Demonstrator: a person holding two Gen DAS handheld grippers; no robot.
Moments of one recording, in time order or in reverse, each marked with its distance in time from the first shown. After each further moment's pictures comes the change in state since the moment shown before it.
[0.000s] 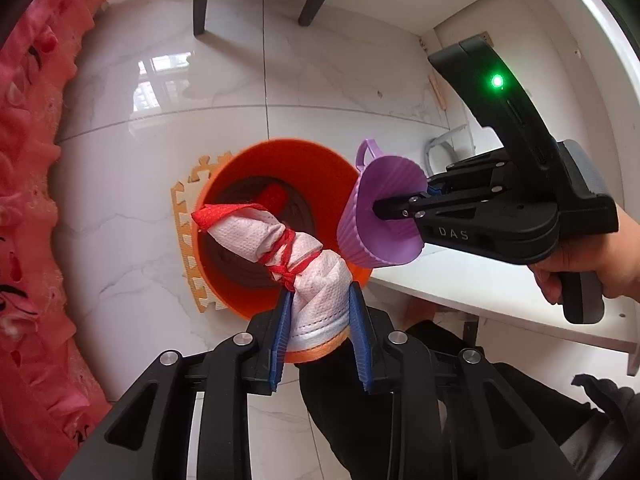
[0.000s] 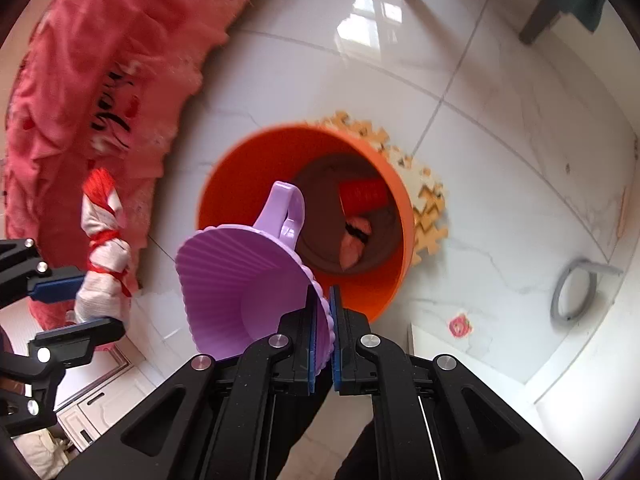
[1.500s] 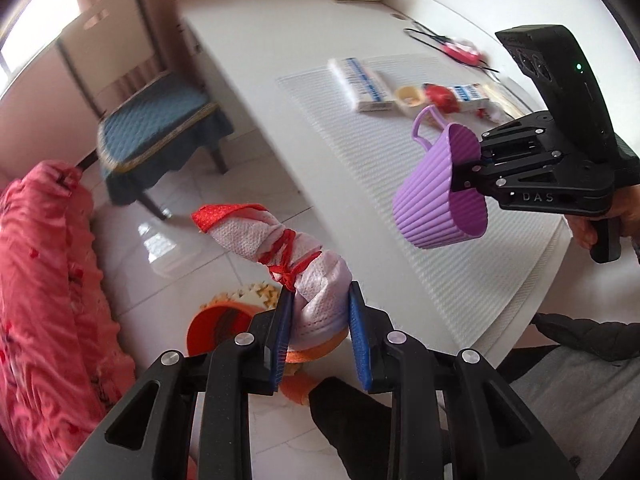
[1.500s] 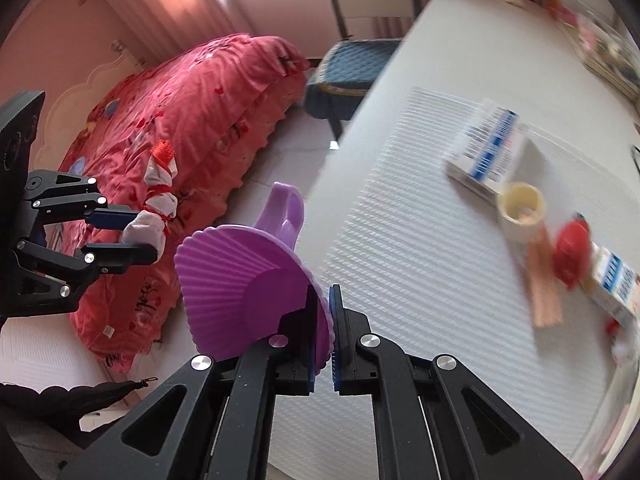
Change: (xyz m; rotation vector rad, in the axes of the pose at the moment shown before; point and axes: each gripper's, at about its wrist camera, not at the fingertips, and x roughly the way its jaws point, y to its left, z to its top) left arm -0.190 -0.326 -0.009 0.427 -0.259 0.237; right arm -0.367 -0.160 -0.283 -0.013 -0.570 0.046
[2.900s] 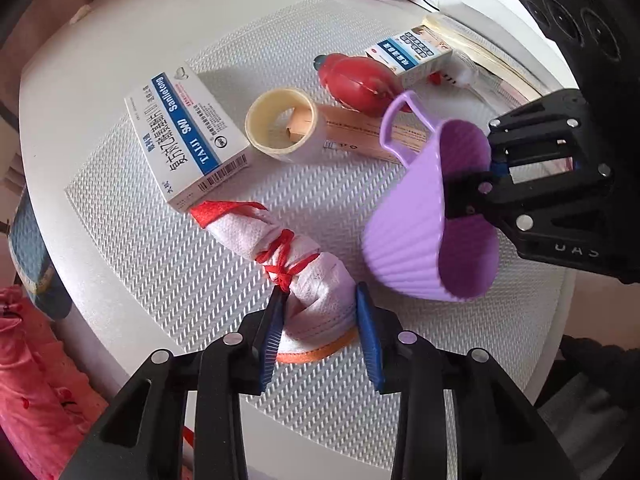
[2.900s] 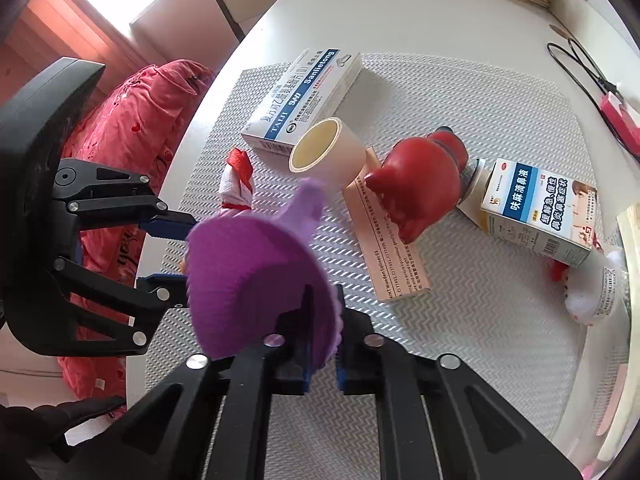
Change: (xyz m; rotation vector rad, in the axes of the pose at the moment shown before) left arm 0.126 -0.112 0.137 0.366 0.150 -0.144; right arm -0.002 -0.129 -0.032 0.288 -0.002 -0.128
